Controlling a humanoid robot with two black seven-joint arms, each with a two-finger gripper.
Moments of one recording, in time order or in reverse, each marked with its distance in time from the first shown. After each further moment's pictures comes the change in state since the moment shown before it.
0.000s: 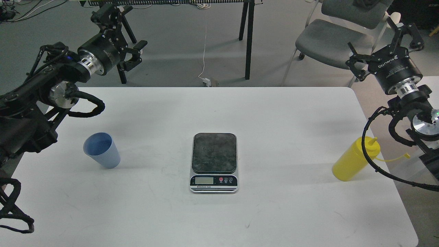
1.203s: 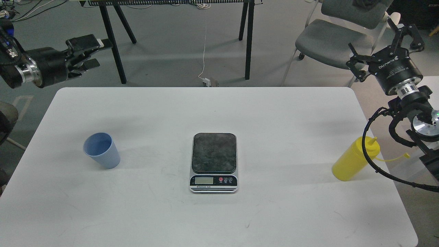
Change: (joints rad) left arm -0.054 0.405 0.245 -0.197 0.800 -0.120 -0.229; right arm -0.005 -0.001 0.001 0.001 -0.001 0.000 0.003
